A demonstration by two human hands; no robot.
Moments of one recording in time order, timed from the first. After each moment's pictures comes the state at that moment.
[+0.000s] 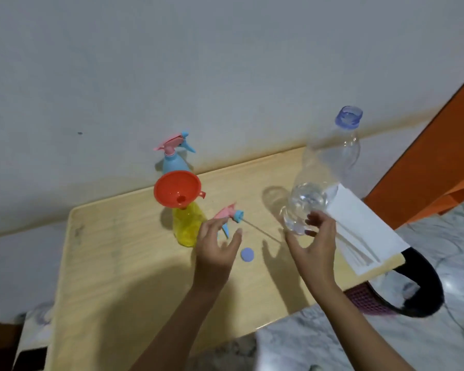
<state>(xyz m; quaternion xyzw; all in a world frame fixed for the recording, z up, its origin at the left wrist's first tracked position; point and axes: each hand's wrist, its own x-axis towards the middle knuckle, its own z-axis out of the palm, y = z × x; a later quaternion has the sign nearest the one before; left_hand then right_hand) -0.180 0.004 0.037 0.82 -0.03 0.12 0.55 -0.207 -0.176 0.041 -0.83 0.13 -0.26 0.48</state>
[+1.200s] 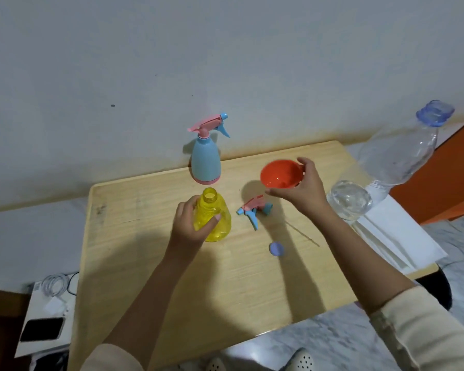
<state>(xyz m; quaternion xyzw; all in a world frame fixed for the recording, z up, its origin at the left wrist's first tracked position) -0.130 0.125 0.004 0.82 -0.02 0.07 0.57 -0.090 -0.118 0.079 -0.86 0.13 -0.05 0.49</state>
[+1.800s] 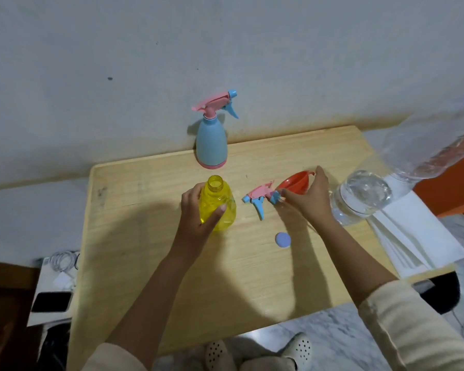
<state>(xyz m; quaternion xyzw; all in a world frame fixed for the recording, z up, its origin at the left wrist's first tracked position) -0.139 0.119 -0.003 0.82 -0.01 0.05 0.57 -0.092 -0.131 0.009 -0.87 0.18 -0.04 0.46</state>
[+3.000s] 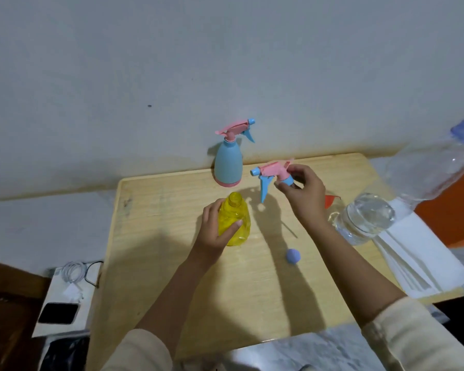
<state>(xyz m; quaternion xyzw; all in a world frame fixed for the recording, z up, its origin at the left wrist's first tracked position) -0.138 0.125 -0.008 0.81 -0.04 0.03 0.58 -0.088 -0.069 0.074 -0.80 0.08 -0.14 0.57</state>
